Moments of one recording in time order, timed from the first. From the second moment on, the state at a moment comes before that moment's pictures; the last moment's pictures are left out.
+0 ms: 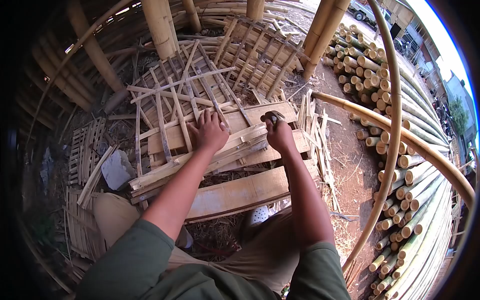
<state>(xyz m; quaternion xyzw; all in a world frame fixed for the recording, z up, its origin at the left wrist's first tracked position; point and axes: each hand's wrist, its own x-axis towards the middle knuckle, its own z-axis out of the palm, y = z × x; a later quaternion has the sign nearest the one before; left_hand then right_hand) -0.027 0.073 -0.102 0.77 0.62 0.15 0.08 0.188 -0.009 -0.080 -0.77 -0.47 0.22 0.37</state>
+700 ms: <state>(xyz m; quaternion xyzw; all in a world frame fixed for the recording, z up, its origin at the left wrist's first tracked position) -0.027 0.072 -0.100 0.77 0.62 0.14 0.10 0.157 -0.014 -0.066 -0.75 -0.53 0.08 0.38</state>
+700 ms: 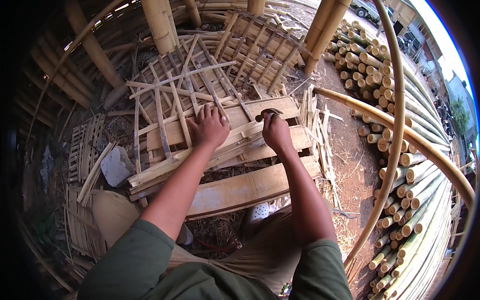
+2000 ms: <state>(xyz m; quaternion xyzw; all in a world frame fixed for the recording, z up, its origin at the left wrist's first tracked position) -0.025 0.073 -0.101 0.77 0.63 0.11 0.09 0.152 -0.026 0.002 -0.70 -0.26 0.24 0.62</state>
